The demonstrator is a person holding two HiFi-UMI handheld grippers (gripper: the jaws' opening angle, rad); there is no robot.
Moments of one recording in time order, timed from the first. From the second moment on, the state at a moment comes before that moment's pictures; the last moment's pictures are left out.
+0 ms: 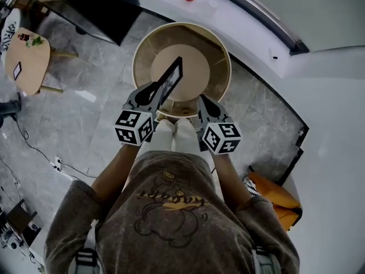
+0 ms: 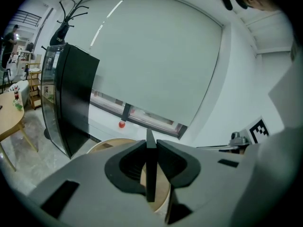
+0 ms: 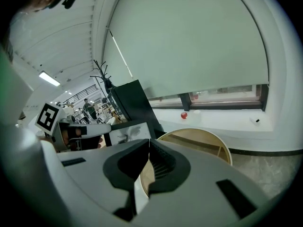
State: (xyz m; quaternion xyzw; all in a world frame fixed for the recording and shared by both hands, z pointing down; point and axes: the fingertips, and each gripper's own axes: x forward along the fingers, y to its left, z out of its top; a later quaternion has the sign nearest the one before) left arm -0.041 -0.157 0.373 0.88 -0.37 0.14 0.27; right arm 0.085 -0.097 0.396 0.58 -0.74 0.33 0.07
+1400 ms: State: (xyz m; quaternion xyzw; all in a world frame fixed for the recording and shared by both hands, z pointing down) left arm -0.008 -0.220 0.551 0.83 -0.42 0.16 0.34; right arm 0.117 -0.181 0.530 0.55 -0.74 0.38 0.10
